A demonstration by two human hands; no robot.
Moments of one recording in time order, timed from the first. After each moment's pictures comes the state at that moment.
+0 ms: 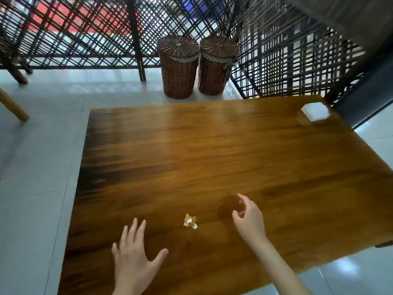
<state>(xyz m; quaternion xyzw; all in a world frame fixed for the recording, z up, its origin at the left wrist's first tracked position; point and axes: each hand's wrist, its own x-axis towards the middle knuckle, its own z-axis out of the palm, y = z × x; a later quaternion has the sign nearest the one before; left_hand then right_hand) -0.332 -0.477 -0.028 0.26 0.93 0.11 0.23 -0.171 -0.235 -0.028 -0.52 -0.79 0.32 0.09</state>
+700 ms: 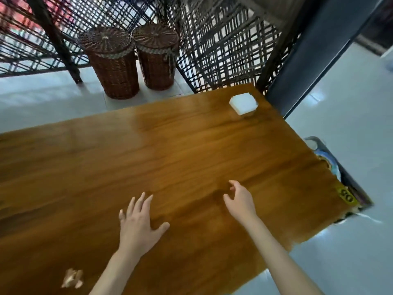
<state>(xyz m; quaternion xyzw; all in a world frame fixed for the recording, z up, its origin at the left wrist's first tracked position) -0.240 -0.184 -0.027 0.43 0.87 0.11 0.20 -0.030 0.010 -0.017 -0.59 -0.74 0.33 0.05</state>
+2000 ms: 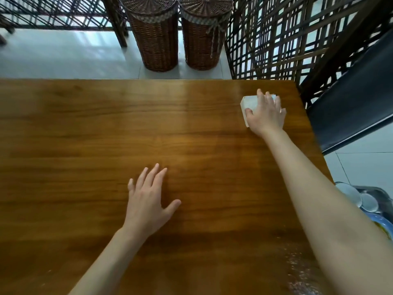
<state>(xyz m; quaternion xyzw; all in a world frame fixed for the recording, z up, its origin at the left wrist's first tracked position) -0.134 0.073 -0.065 0.32 0.94 0.11 0.11 -0.117 0.423 -0.043 -0.43 -0.89 0.10 0.01</state>
